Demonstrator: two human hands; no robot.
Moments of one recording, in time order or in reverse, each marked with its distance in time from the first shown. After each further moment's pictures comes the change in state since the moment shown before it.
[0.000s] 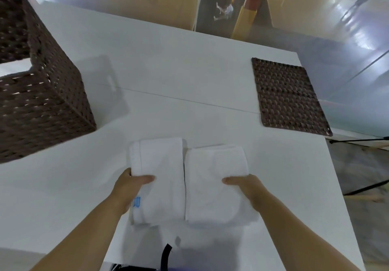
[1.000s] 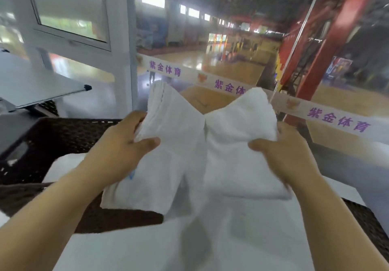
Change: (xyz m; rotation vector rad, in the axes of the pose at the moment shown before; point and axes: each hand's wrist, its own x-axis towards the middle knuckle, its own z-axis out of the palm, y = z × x) left_hand -0.168 0.249 -0.214 0.339 0.536 0.959; right_hand -0.213 -0.341 0.083 -0.304 0.350 -1.139
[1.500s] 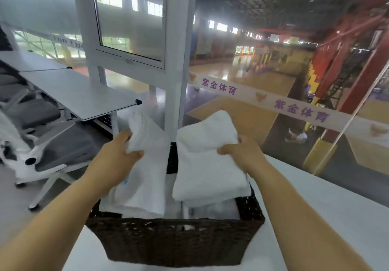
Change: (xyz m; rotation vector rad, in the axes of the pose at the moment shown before) left_hand 0.062 -0.201 -0.173 0.163 0.180 -0.250; right_hand 0.039 -0.173 0.254 0.299 -0.426 0.056
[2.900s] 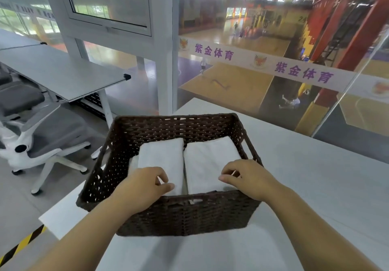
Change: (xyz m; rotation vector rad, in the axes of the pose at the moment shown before) left_hand -0.035 -0.047 0.076 0.344 -0.507 0.051; right_hand -0.027 0.116 0.027 -0.658 -0.286 -0.227
